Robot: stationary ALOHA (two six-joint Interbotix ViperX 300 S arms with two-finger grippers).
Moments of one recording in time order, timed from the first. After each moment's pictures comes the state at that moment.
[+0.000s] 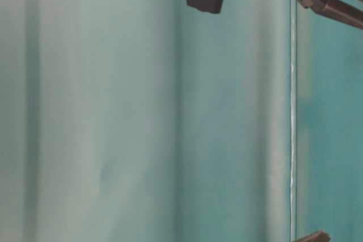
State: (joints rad) left arm -0.02 -0.21 1.13 -0.03 -0.40 0.01; right arm 0.03 0.10 0.93 0.01 -0.40 0.22
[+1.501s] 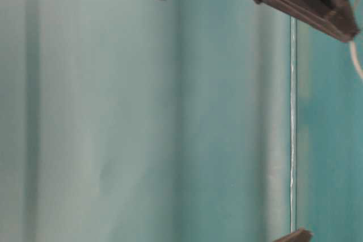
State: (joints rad) left arm -0.02 -0.27 1.13 -0.03 -0.40 0.01; right arm 0.03 -0.09 0.95 0.01 -0.31 0.22
